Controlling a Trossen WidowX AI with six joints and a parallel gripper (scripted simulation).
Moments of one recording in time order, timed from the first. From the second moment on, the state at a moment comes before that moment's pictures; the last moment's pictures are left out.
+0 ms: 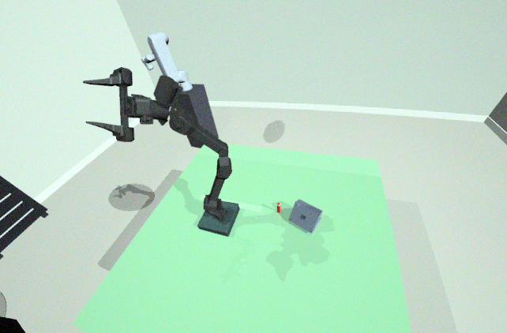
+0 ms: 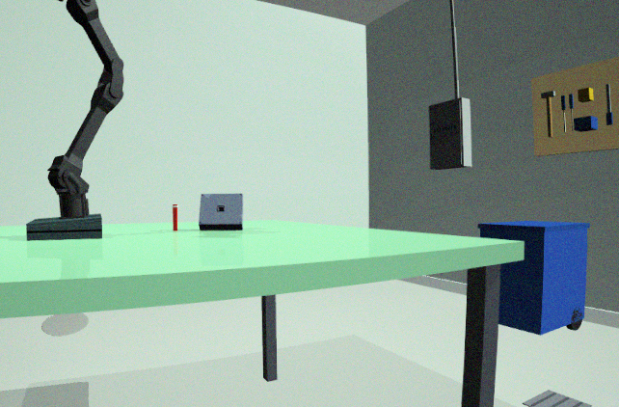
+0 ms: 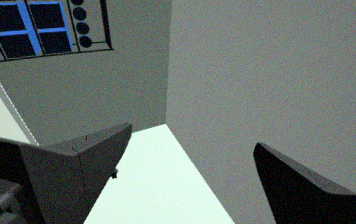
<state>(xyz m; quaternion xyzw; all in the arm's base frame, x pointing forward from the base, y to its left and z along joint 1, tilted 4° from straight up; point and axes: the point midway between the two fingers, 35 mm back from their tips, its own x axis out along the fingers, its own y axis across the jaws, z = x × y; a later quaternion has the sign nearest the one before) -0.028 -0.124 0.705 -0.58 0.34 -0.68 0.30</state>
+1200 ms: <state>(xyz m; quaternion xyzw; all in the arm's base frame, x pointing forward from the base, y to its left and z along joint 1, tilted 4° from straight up) -0.031 -0.203 0.661 -0.48 0.18 -0.66 0.55</state>
